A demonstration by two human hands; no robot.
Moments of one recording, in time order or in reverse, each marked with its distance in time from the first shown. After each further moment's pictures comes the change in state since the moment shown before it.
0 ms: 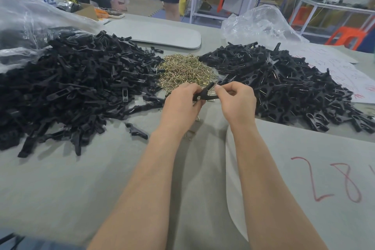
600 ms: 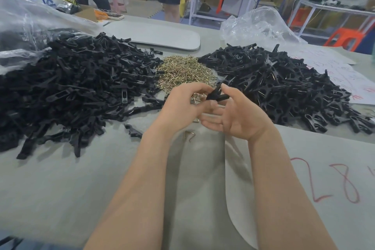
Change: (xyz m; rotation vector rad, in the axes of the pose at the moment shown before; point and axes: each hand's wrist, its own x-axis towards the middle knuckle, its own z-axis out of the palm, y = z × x) left_hand -0.003 0.013 -0.025 -0.376 -0.188 0.020; right_hand 0.001 0.003 -0.029 0.819 -0.896 0.608
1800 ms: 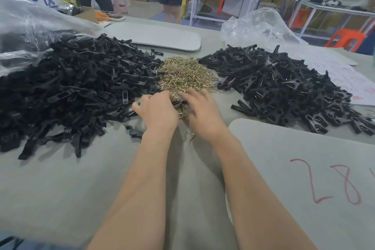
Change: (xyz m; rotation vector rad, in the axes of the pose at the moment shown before) left_hand 0.003 -0.038 -0.002 0.725 0.301 -0.525; right_hand 0.051 0.040 0.029 -1.592 0.356 -0.445
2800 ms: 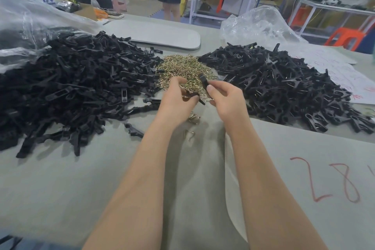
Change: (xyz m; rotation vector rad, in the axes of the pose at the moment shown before) left_hand -0.008 0.018 -0.010 -0.791 -0.291 0.142; right_hand -0.007 0.011 -0.034 0.928 0.372 0.295
